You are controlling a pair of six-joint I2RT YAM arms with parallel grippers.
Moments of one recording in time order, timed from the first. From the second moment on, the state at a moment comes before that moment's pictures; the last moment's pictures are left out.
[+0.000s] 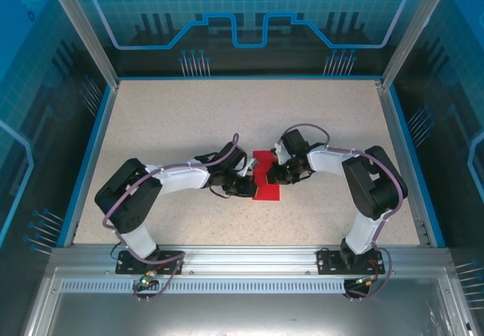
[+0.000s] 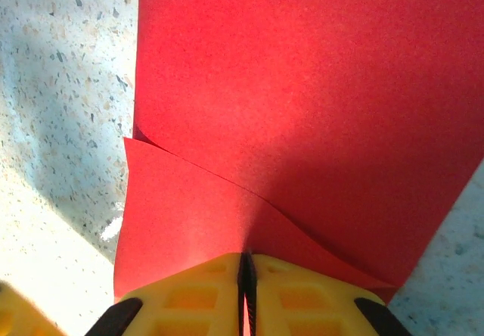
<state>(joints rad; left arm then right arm) -0.70 1.70 0.91 -0.27 0.49 -0.56 0.45 1.78 0.92 -0.39 -0.47 0.37</state>
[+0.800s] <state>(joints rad) -0.70 1.80 0.92 -0.27 0.53 -0.59 0.45 1.78 0.93 -0.41 -0.46 0.36</state>
